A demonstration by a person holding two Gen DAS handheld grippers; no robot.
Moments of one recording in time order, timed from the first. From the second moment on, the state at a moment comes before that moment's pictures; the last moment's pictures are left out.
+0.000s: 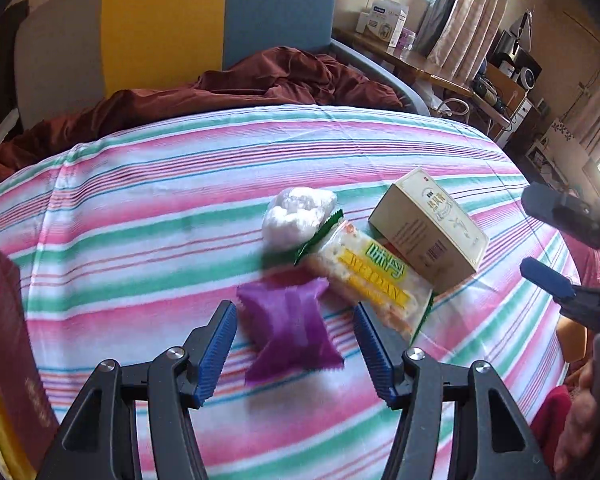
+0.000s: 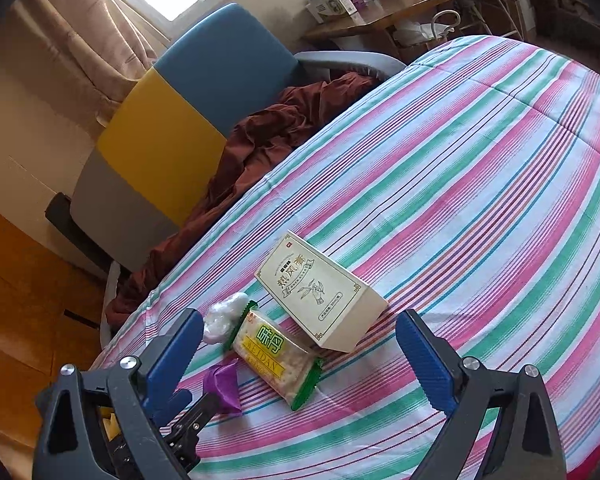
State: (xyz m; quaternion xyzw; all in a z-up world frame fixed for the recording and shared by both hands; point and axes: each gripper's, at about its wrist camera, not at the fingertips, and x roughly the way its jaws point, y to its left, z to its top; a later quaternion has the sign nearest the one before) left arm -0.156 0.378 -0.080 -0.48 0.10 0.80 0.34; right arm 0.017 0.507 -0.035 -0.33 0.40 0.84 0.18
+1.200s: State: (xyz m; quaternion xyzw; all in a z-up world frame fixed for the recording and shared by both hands) left arm -0.055 0.303 -0.106 -0.40 0.09 0.82 0.40; right arm -0.042 0.419 -0.064 -0.47 0.16 0.87 0.09
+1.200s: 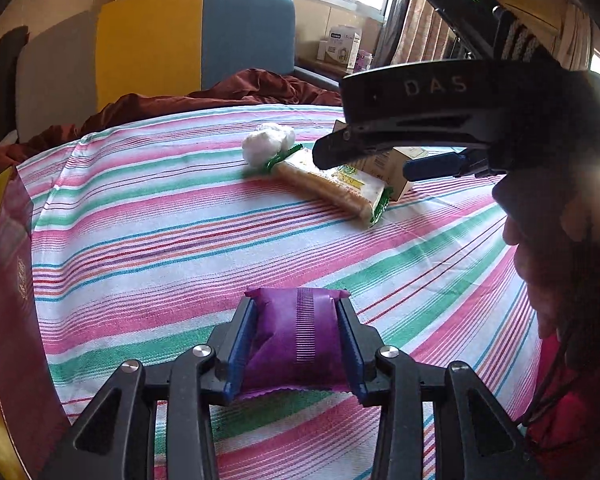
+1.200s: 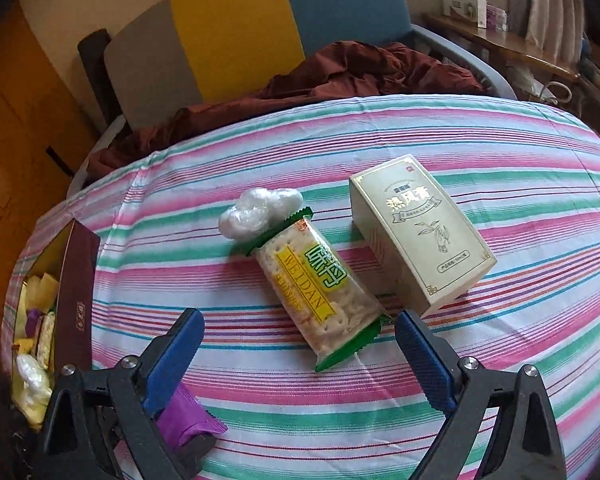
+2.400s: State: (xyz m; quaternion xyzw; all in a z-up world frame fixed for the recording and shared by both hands) left arm -0.056 0.301 -0.105 -0.40 0.08 0.82 0.40; right arm -0.016 0.381 -0.102 -0.59 0.05 0.81 0.02
